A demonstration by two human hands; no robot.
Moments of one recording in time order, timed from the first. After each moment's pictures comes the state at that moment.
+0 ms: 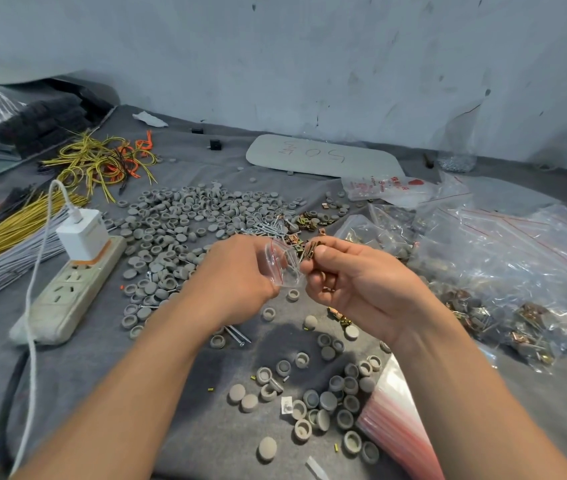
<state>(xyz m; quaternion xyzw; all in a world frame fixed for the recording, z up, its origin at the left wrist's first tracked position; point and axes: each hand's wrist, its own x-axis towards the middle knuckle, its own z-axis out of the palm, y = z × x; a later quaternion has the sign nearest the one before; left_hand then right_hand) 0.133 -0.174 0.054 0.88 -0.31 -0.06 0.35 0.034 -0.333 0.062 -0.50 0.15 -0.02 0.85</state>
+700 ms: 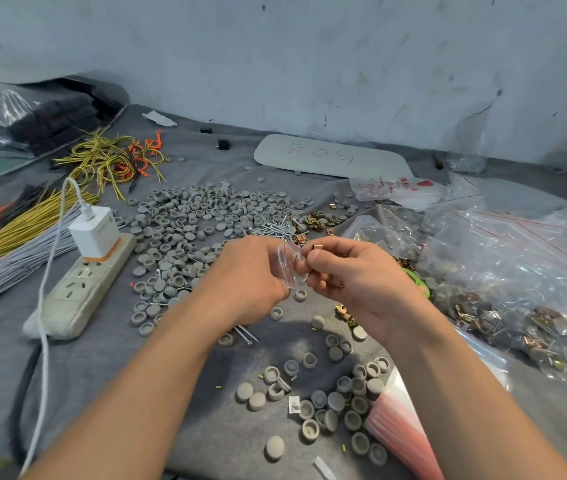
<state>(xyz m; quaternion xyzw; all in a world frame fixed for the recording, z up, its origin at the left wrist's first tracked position) 0.131 -0.174 0.055 0.88 -0.32 -0.07 0.34 0.041 -0.320 0.060 -0.64 0.16 -0.09 0.75</state>
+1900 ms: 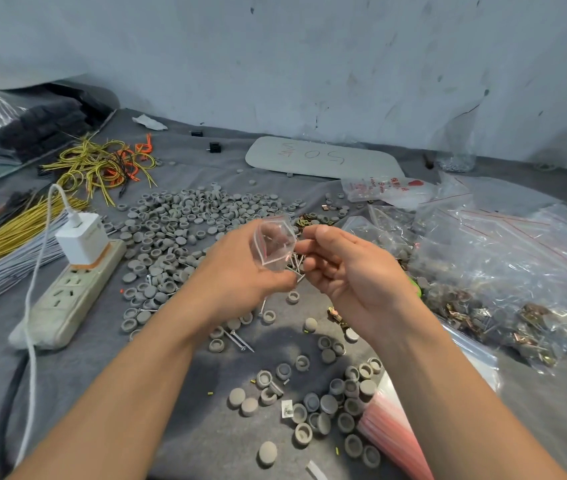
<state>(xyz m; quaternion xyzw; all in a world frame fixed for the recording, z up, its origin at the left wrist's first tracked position) 0.131 -0.172 0.059 0.80 -0.33 -0.09 0.49 0.044 -0.322 0.059 -0.51 0.15 -0.14 0.84</state>
